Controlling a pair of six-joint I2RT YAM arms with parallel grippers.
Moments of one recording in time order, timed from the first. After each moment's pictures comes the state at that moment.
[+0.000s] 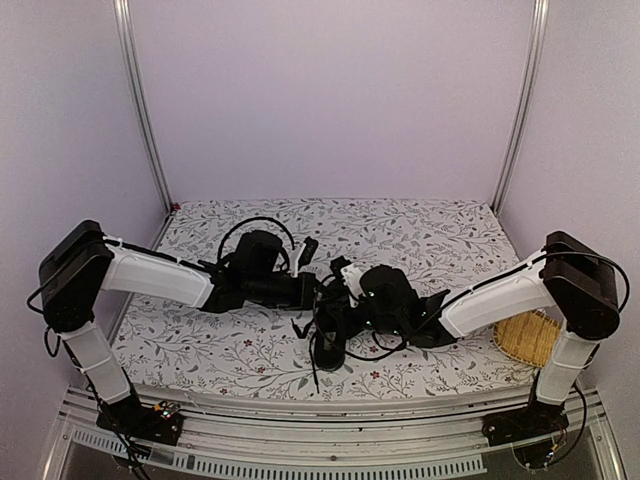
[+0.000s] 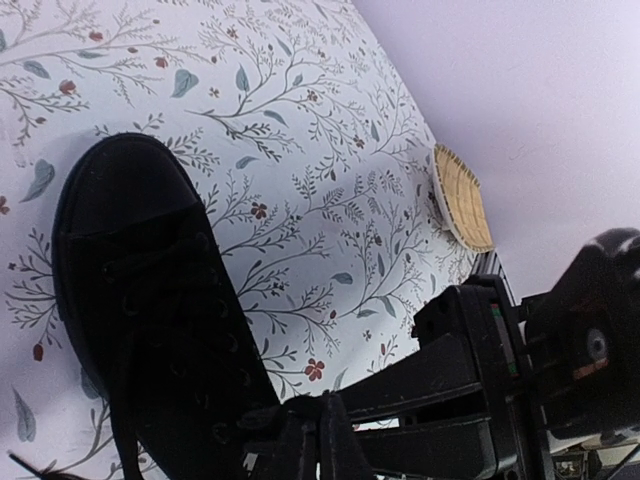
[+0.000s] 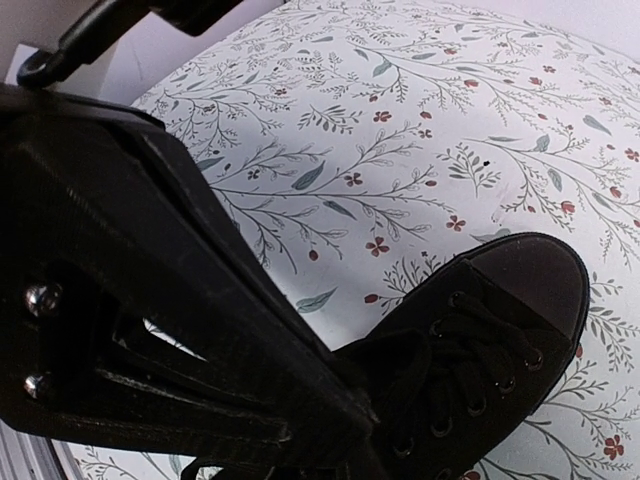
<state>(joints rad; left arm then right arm) -0.84 1.74 0.92 0.31 0.38 -0.70 1.05 1.79 0.88 0.40 0.16 0.35</state>
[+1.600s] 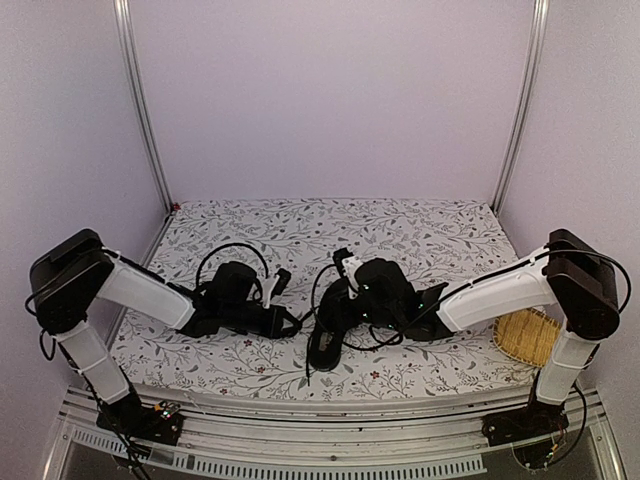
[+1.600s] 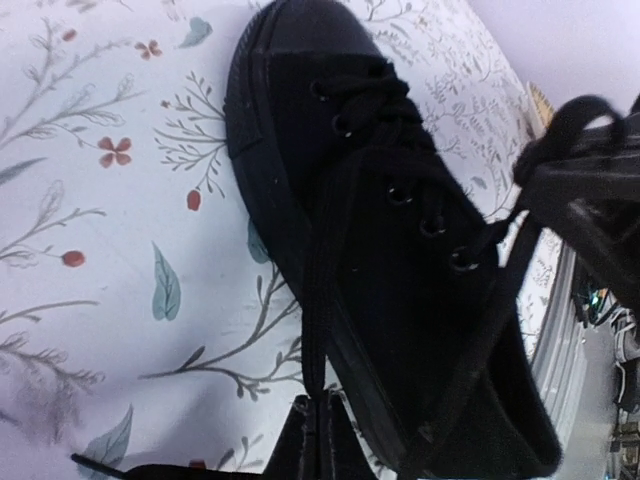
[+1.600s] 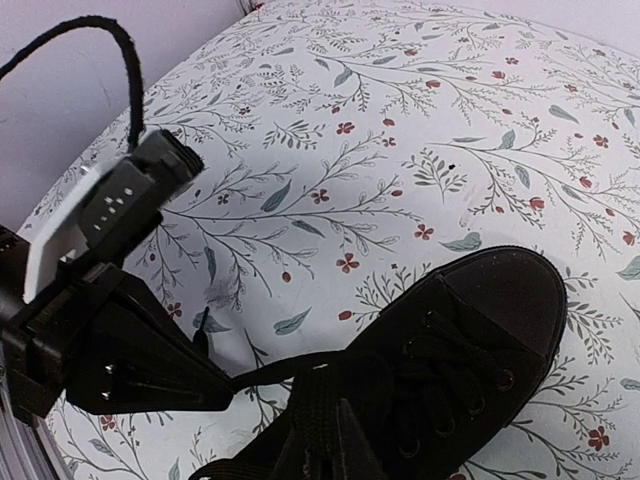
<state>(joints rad) -0.77 1.75 0.65 0.40 0.35 -0.51 1.05 1.79 0.94 0.31 0.24 0.41</state>
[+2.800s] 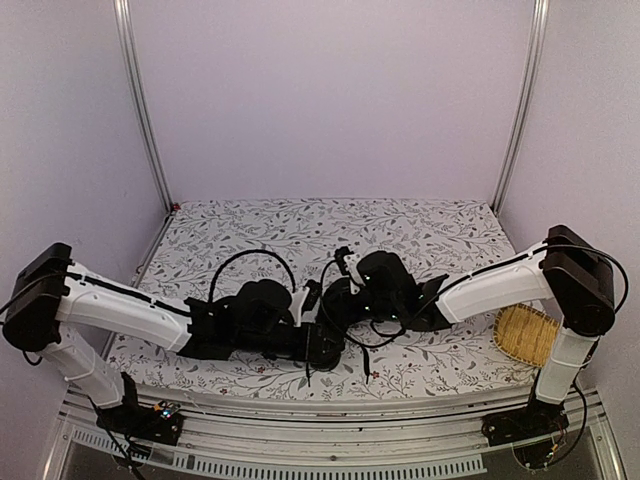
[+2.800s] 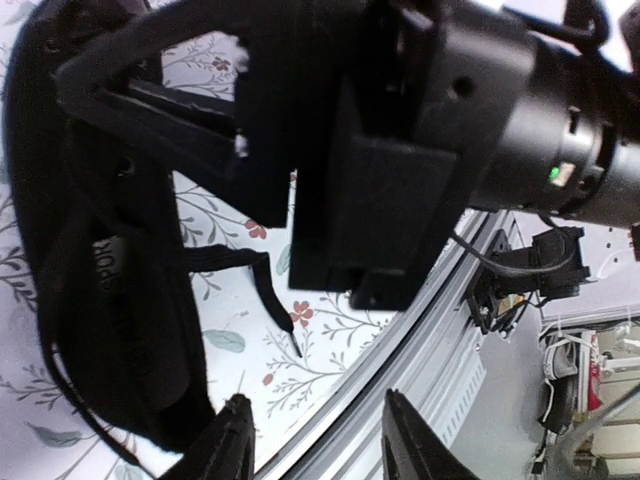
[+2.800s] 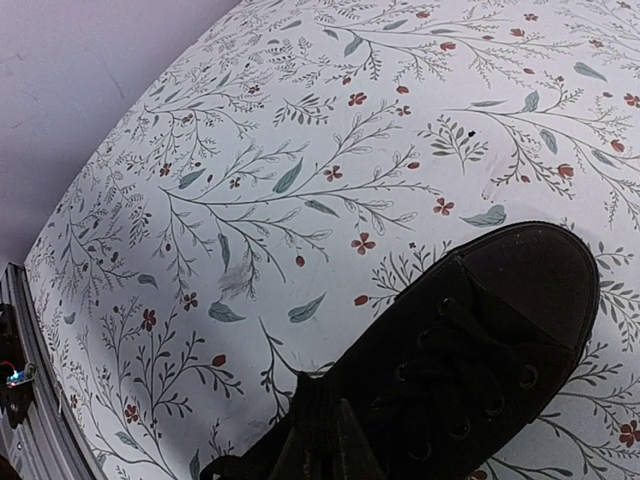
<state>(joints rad) -1.17 1.57 0.77 0.23 0.06 -0.88 1.00 1.81 0.97 0.25 0.09 0.49</state>
